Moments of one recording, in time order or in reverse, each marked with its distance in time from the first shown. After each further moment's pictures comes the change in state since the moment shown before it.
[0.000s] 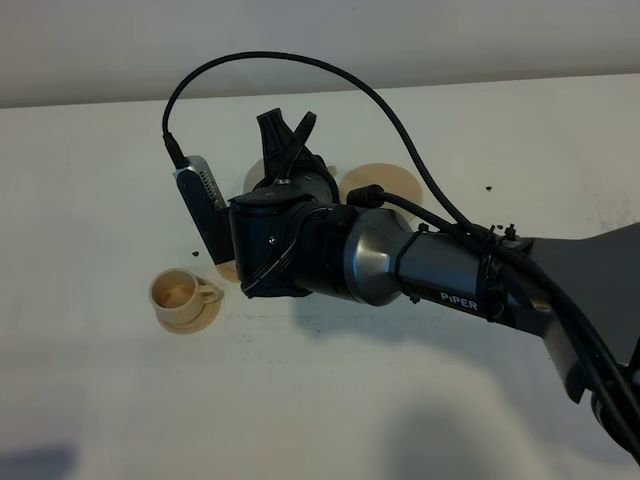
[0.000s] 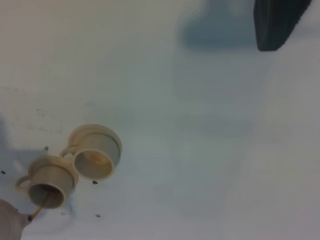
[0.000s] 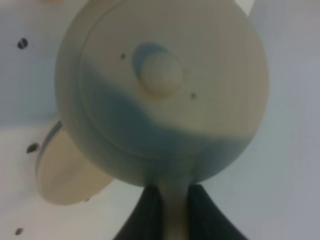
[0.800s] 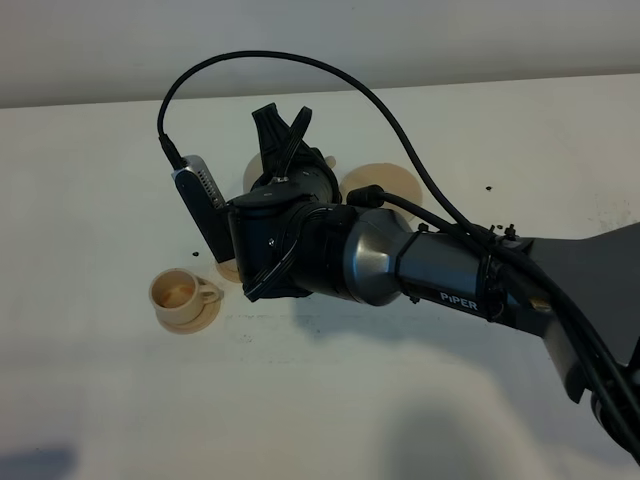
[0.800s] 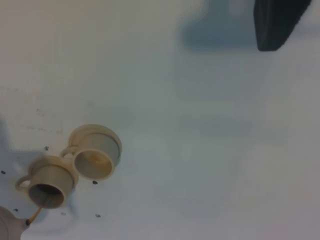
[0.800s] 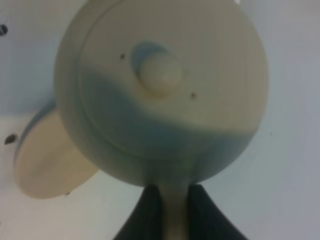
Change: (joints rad) left arm 0.000 0.000 0.000 0.000 0.000 0.000; right arm 0.000 0.000 0.000 -0.046 0.004 -0.018
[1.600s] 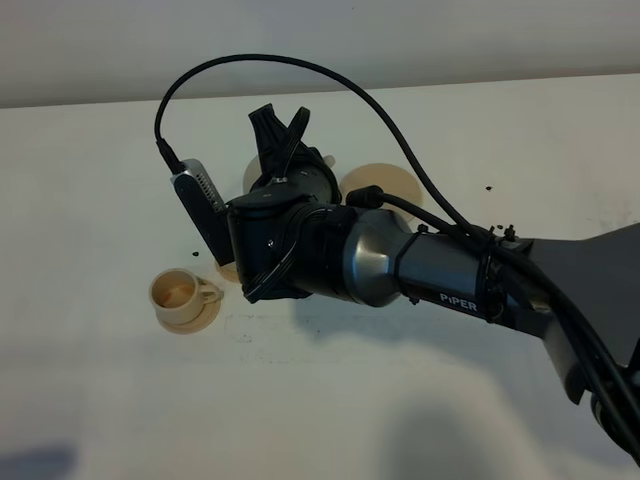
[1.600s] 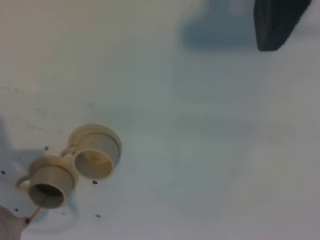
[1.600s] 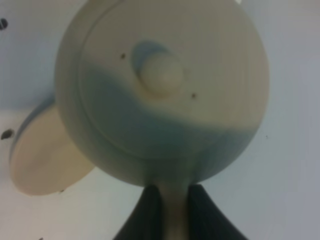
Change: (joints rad) left arm 0.000 0.000 0.000 0.000 0.000 0.000; right arm 0.004 0.000 0.000 -0.004 0.001 -0.029
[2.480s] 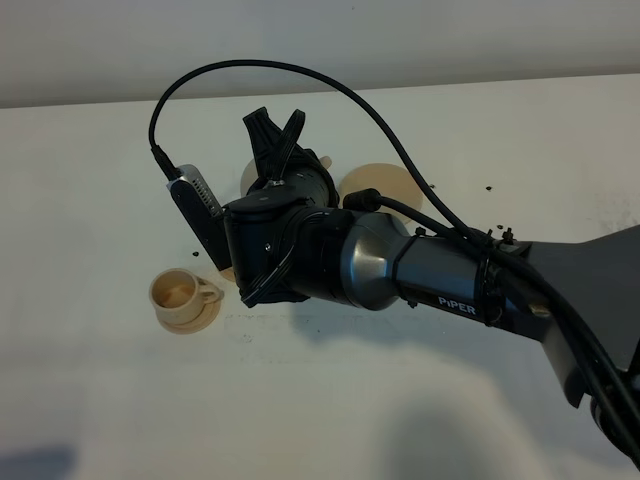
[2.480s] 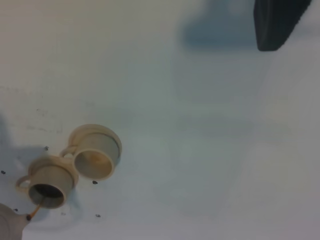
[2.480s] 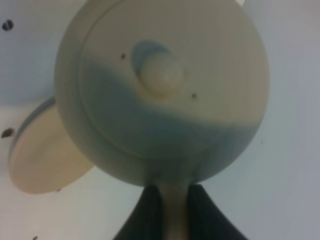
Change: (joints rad) left arm 0.000 0.000 0.000 0.000 0.000 0.000; right arm 0.006 0.000 0.000 -0.001 0.002 -0.029
